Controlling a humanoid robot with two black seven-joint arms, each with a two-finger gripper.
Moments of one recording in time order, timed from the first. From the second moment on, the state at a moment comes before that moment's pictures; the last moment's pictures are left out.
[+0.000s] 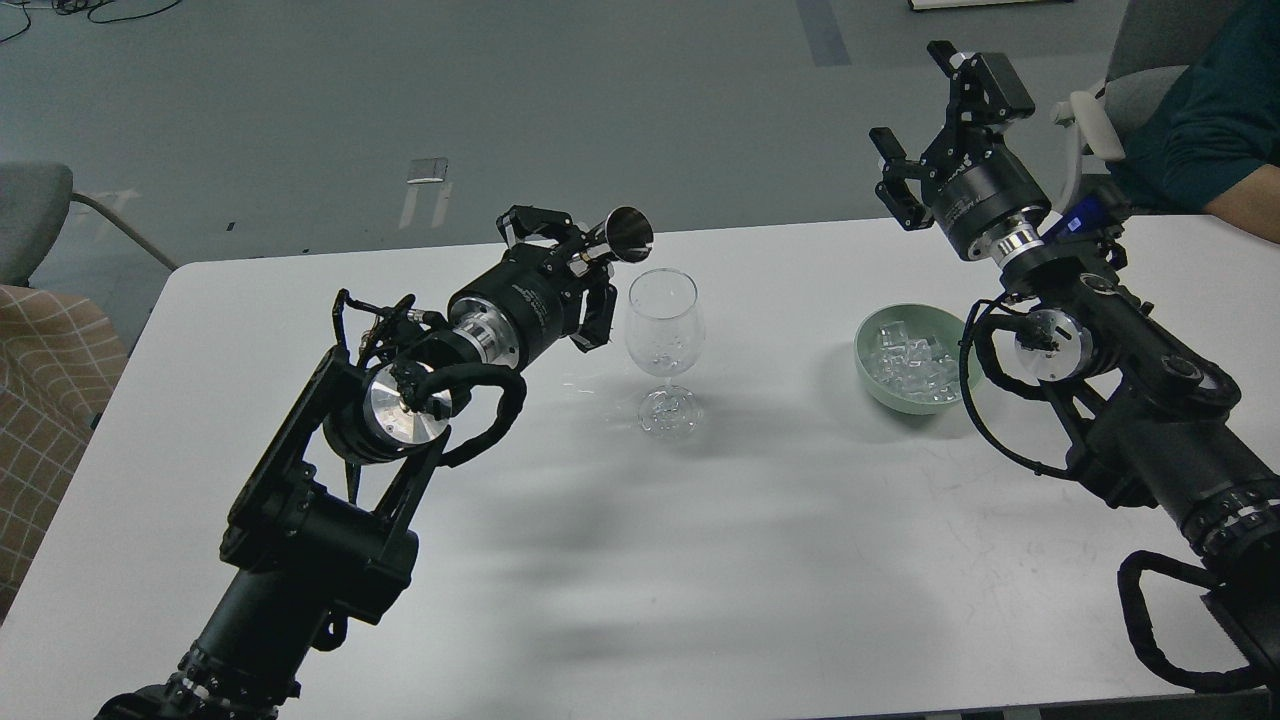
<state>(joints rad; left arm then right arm) -0.45 -0.04 -1.23 -1.41 0.52 0.22 0.41 0.74 -0.13 1.12 0.66 -0.69 0.32 0.37</state>
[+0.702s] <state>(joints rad) -0.45 -0.04 -1.21 -1.41 0.61 0.22 0.39 0.74 -0.13 1.12 0.66 -0.69 0.32 0.37</state>
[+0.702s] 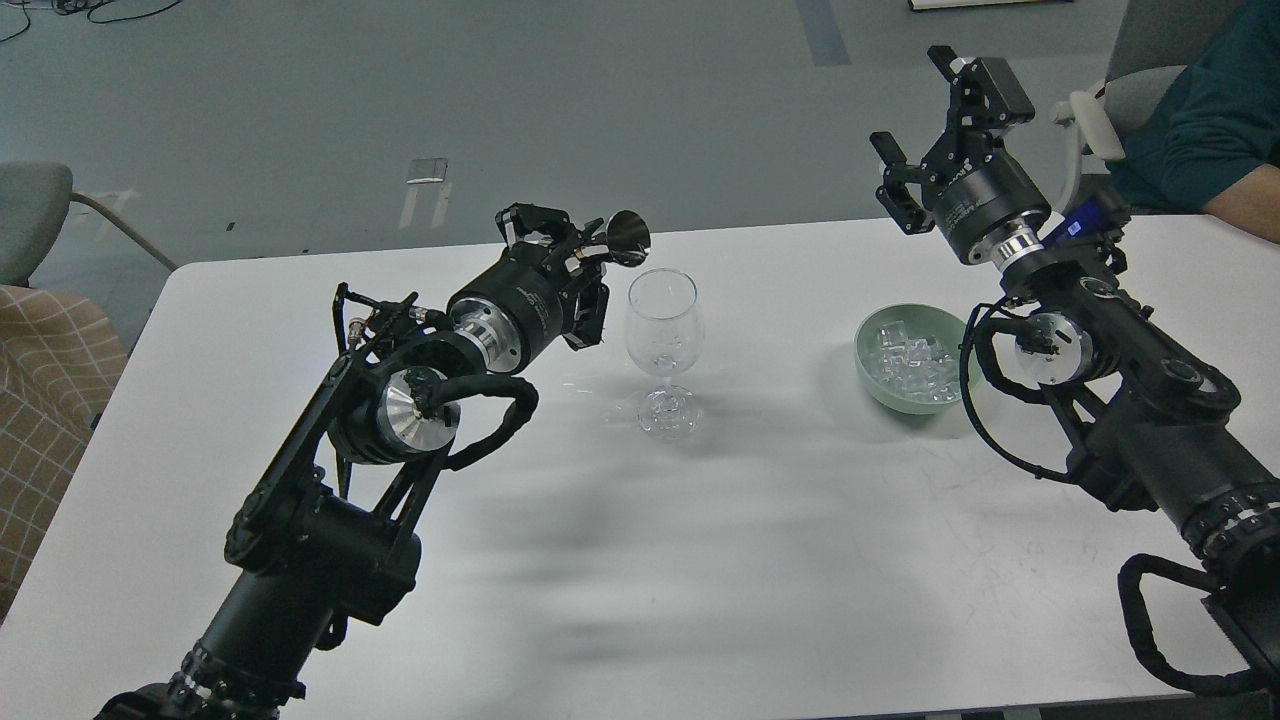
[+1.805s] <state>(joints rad) -0.45 -0.04 -1.17 -1.43 0.75 0.22 0.39 0.73 -0.13 1.12 0.66 -0.69 0.32 0.37</state>
